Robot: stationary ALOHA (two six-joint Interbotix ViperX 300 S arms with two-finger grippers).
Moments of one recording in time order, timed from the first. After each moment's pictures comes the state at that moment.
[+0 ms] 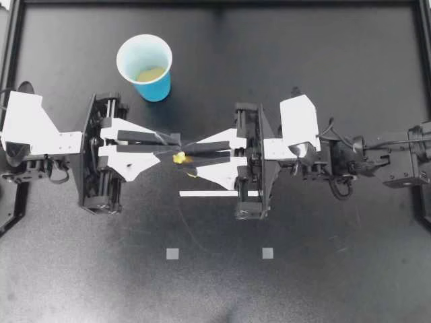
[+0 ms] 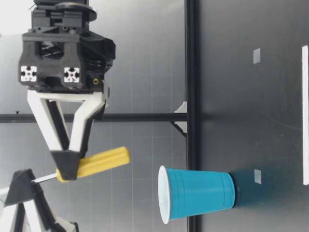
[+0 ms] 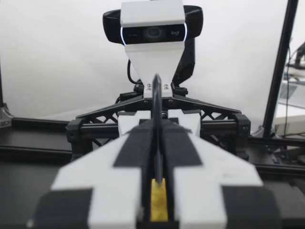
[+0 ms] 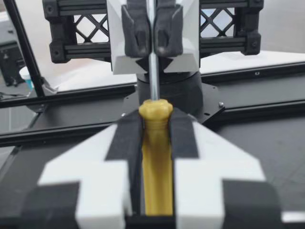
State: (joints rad) left arm -0.01 -0.28 1.02 -0.03 -0.95 -0.07; right arm 0.00 0.07 0.69 0.00 -0.80 0.11
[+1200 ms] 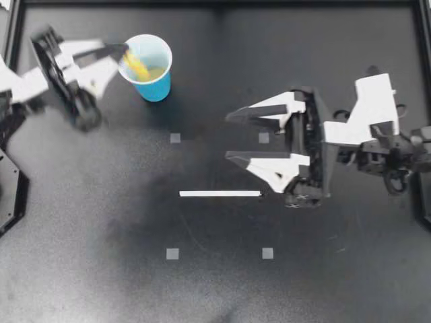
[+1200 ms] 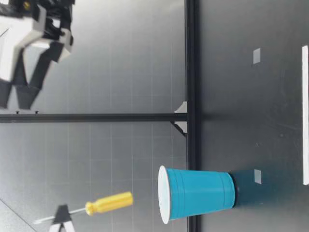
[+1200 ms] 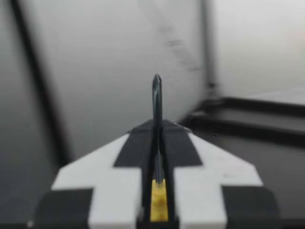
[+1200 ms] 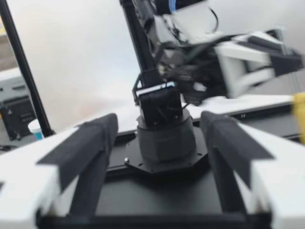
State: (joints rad) left arm 0.33 -0.40 1.16 -0.29 -0.94 0.29; right arm 0.00 -0.18 0.87 0.06 -0.88 0.10
